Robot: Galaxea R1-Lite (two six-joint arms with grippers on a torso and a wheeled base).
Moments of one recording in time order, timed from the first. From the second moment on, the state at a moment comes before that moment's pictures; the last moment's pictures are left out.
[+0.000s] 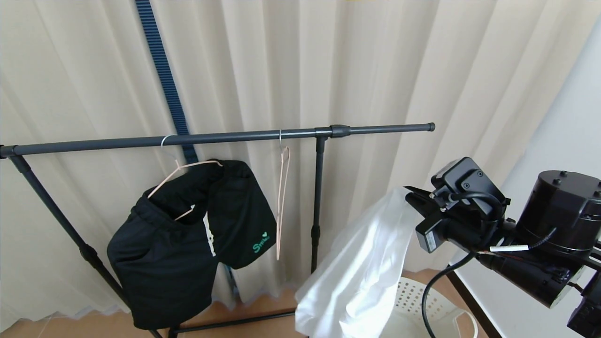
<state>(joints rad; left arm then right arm) -0.01 0.00 0.00 0.00 -0.14 0.03 0.54 1.61 -0.50 -0.99 -0.16 -0.40</state>
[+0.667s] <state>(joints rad) -0.01 0.00 0.00 0.00 -0.14 0.03 0.54 1.61 -0.49 -0.99 -0.16 -0.40</state>
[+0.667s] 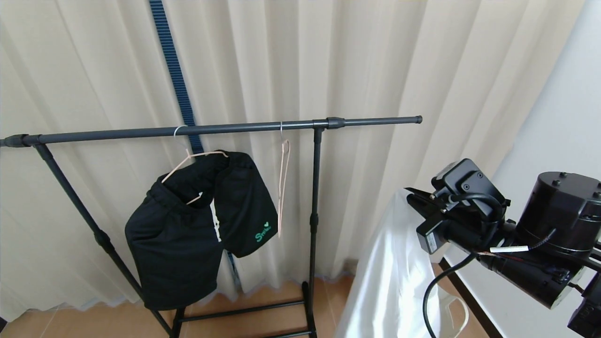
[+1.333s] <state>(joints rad) -0.01 0.02 0.00 0.01 -0.13 0.04 0.54 1.65 -0.43 -1.23 -0.17 -0.50</state>
